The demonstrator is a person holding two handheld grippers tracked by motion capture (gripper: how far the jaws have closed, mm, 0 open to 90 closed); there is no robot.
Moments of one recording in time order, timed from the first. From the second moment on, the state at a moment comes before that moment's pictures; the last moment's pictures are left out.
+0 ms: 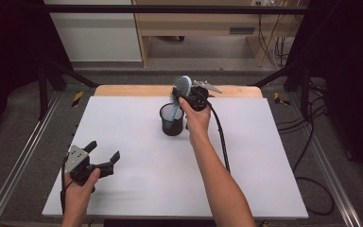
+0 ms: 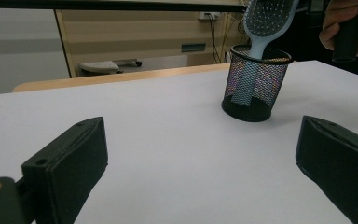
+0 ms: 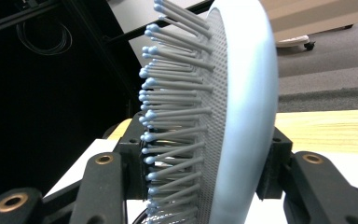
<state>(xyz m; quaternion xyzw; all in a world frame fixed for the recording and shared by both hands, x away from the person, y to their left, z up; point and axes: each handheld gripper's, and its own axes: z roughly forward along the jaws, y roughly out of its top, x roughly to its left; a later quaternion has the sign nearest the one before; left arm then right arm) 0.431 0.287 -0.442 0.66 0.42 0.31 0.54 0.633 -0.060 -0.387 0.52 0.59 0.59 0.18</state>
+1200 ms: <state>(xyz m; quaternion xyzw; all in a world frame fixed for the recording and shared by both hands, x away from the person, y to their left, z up) 0.430 0.288 -0.442 0.65 0.43 0.31 0.54 0.632 -0.070 -0.390 0.53 0.59 0.58 0.17</state>
